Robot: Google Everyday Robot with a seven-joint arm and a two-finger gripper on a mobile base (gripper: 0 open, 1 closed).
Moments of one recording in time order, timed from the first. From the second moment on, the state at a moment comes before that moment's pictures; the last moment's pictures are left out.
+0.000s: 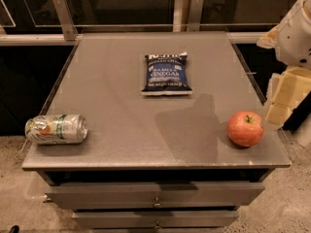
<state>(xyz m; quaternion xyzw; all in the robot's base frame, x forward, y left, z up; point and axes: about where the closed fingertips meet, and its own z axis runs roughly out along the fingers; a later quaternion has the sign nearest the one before) 0.438 -0.216 0.977 -0.60 0.78 -0.04 0.16</state>
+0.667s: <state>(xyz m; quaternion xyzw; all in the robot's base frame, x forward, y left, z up) 0.439 -0.215 0.965 -0.61 0.77 -0.04 0.18</state>
